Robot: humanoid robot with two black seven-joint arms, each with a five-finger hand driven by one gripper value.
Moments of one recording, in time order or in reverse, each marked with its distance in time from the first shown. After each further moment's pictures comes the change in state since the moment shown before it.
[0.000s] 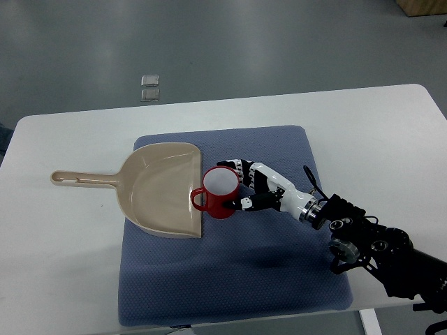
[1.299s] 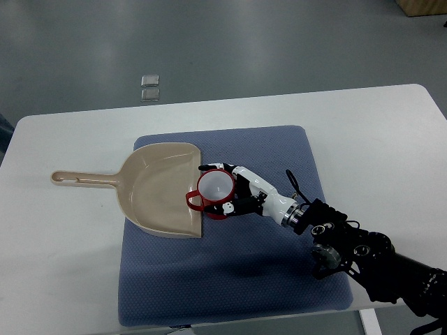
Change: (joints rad) left arm 0.000 0.000 0.000 0.000 0.000 0.000 0.000; right arm 0.004 0.078 -0.015 -0.002 -0.002 -0.032 0.000
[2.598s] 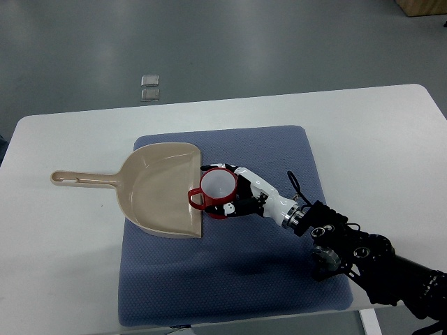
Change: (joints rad) left arm 0.000 0.000 0.000 0.000 0.000 0.000 0.000; right arm -0.008 0.000 -0.002 0.003 0.001 -0.027 0.000
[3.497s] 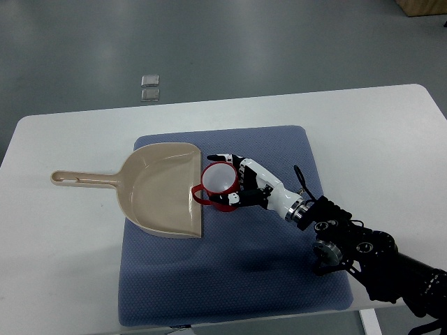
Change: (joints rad) left arm 0.000 0.000 0.000 0.000 0.000 0.001 0.000; right arm -0.001 0.000 0.053 -0.006 0.008 0.005 0.000
